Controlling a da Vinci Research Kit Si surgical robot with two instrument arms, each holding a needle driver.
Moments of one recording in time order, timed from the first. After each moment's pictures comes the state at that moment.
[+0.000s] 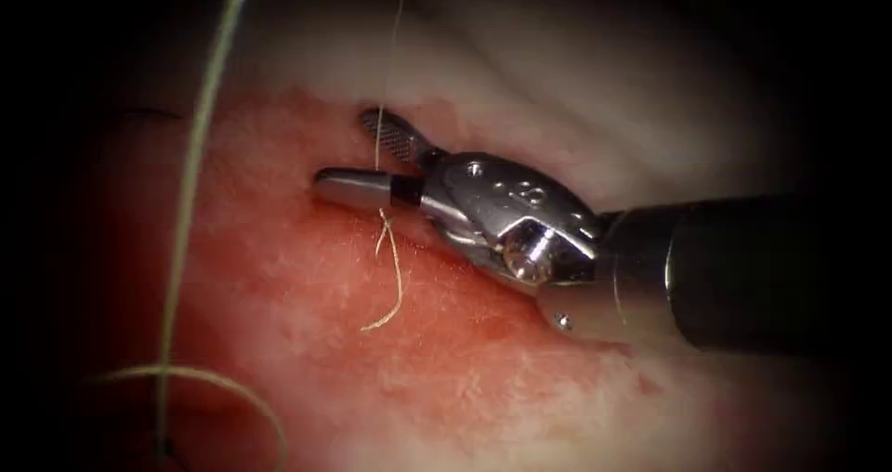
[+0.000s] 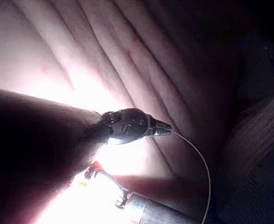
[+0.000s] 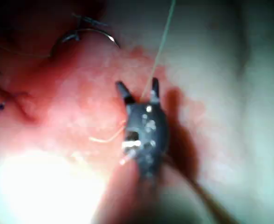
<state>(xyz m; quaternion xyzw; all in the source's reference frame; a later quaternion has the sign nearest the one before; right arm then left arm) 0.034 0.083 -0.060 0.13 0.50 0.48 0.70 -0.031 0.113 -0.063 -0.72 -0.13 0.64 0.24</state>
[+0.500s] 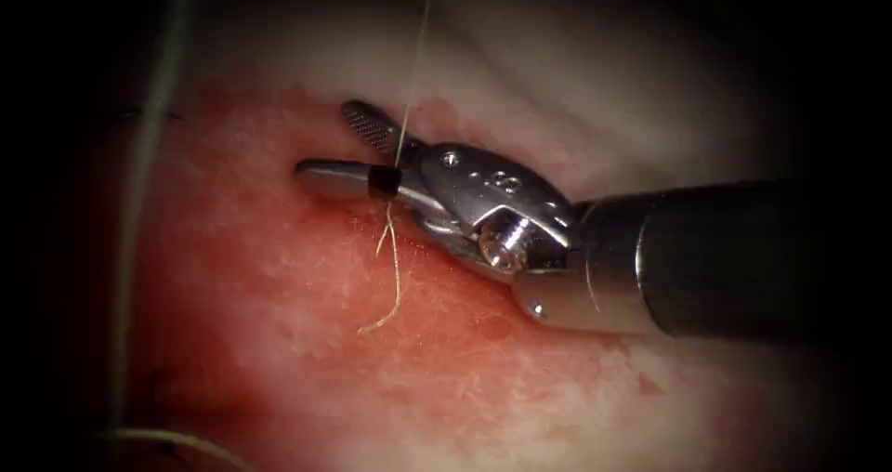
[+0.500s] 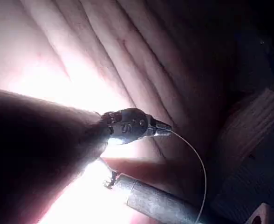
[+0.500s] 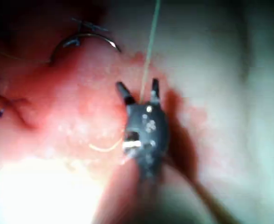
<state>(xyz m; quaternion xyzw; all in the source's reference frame) 0.036 0.083 -0.060 0.13 0.51 0.48 0.71 -0.033 0.111 -0.066 -0.73 -0.14 0.63 0.23</state>
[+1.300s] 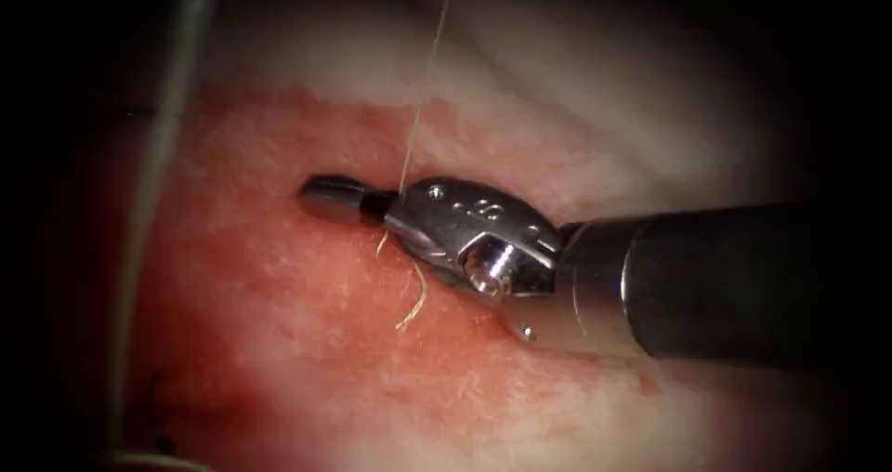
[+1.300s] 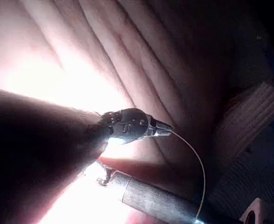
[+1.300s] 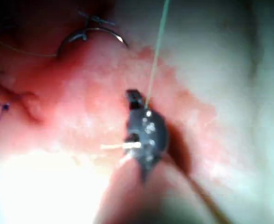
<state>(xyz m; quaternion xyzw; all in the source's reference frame) 0.036 0.082 -0.061 0.13 0.54 0.43 0.71 -0.034 0.110 -0.067 -0.73 -0.14 0.63 0.22</state>
